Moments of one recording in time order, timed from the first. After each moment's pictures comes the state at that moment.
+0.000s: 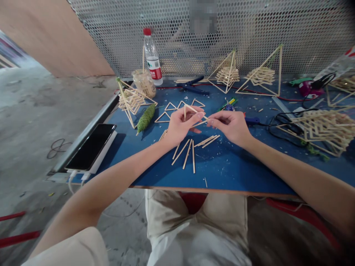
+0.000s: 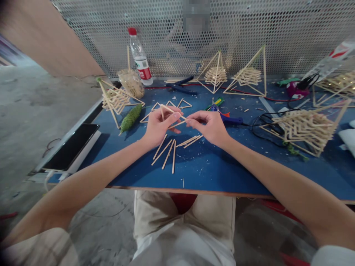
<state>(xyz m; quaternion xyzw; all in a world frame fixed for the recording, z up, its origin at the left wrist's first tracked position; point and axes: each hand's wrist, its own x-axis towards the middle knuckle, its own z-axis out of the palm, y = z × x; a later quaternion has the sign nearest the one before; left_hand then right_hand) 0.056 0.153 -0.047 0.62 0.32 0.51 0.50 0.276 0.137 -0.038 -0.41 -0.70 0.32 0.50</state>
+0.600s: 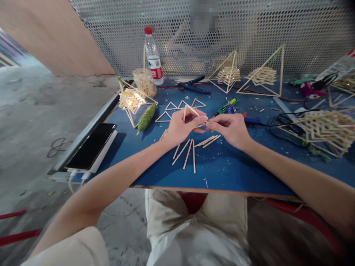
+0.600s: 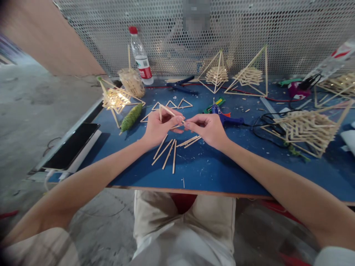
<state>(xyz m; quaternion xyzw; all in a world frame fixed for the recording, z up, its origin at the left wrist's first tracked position) 0.057 0.147 -0.040 0.61 0.31 0.50 0.53 0.270 0.129 -0.037 -0.40 -0.69 0.35 0.50</state>
